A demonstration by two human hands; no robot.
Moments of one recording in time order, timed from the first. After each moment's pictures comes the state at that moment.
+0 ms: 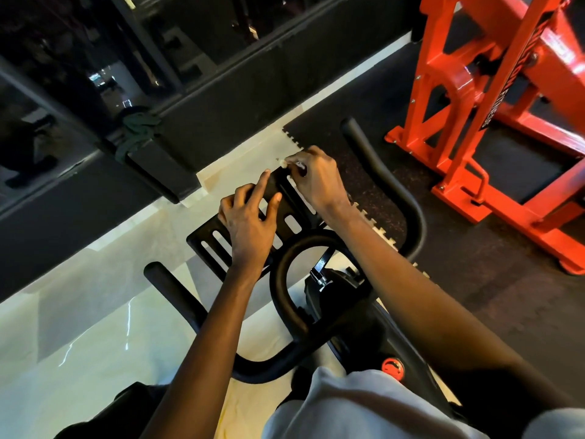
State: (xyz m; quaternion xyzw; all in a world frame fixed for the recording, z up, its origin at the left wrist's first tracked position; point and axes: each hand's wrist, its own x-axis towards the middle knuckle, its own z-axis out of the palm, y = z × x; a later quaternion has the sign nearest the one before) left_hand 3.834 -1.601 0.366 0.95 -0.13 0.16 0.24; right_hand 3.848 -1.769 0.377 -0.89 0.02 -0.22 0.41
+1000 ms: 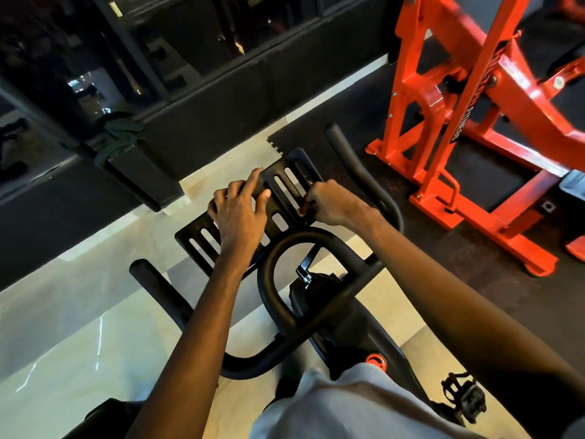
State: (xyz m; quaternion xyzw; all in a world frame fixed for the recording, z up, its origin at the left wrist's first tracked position) left_hand 3.829 -1.610 0.392 0.97 -0.12 0.07 0.20; right_hand 3.802 -1.817 0.374 -0.95 -0.05 0.08 0.28
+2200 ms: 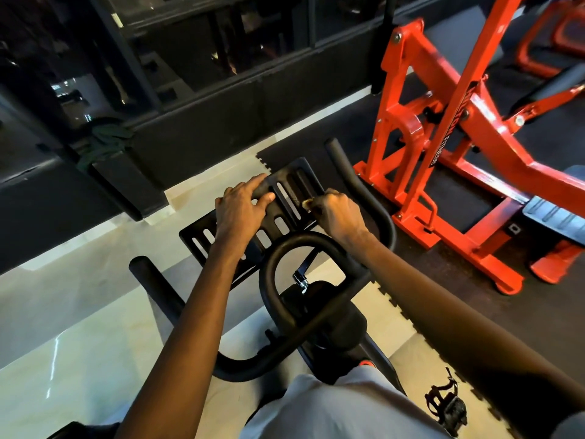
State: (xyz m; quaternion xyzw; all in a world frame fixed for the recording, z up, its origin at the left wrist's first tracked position) left_hand 3.845 -1.601 0.411 0.95 -0.17 0.01 0.25; right_hand 3.772 -1.801 0.361 -0.97 0.05 -0.09 0.21
